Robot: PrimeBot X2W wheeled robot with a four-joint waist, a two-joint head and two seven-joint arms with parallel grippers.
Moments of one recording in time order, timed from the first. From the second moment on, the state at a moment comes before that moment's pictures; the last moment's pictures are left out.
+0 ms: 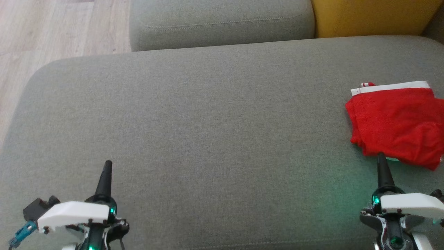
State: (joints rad) left arm -0.01 0.06 -0.04 0.25 -1.26 -0.08 -0.02; right arm -0.02 -0.06 -0.04 0.26 1.23 0.12 -0.02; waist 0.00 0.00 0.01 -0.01
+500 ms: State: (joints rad) left arm -0.03 0.06 -0.01 0.26 -1.42 -0.10 0.03; right arm -0.04 -0.06 -0.06 0.27 1.40 0.12 0.02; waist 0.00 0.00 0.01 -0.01
